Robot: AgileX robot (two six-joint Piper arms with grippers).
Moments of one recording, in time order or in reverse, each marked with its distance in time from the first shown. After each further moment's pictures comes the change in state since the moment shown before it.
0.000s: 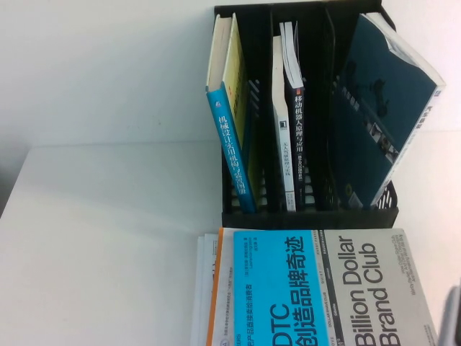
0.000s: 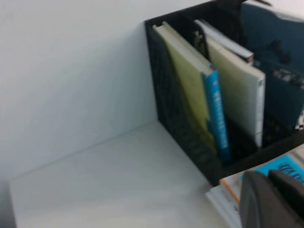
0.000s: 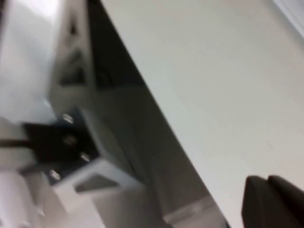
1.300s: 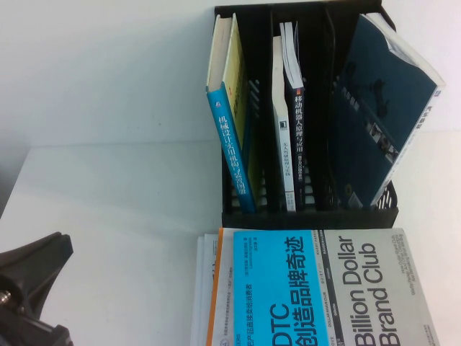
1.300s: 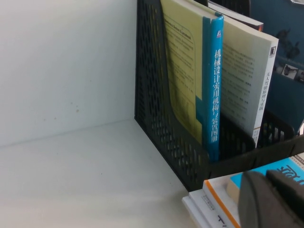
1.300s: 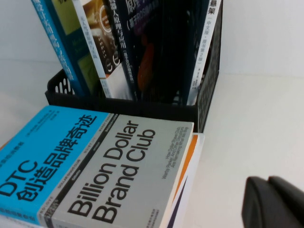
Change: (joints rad) right arm 0.000 -1.011 0.330 -0.940 -0.388 1.090; left arm 0.000 -0.134 0.776 0.195 -0.795 -0.350
